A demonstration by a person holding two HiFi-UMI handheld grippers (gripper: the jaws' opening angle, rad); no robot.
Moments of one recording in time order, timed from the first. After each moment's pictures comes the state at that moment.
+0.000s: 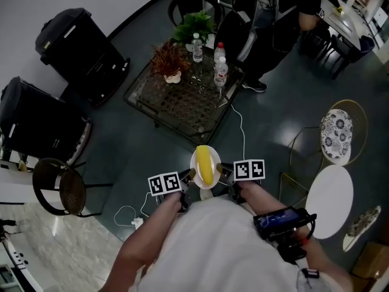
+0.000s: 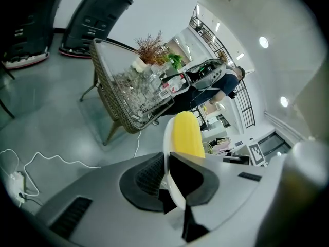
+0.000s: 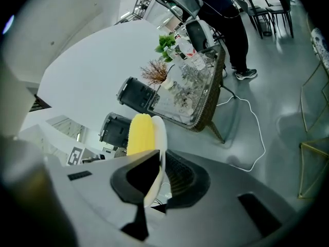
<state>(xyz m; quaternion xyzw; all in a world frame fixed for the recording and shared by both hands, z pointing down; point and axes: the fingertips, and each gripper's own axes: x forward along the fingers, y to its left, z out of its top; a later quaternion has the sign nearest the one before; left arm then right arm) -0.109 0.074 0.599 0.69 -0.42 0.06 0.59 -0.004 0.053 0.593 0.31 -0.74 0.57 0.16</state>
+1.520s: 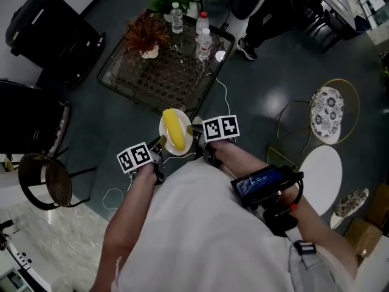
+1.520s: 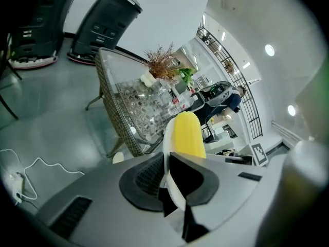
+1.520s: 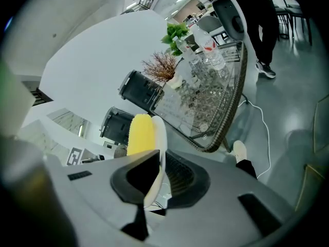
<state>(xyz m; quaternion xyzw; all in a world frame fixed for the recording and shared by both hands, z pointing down) -0.158 -0.010 0.608 0.66 -0.47 0.03 0.59 -0.056 -0.044 0.604 0.27 -0.76 0.56 0.20</state>
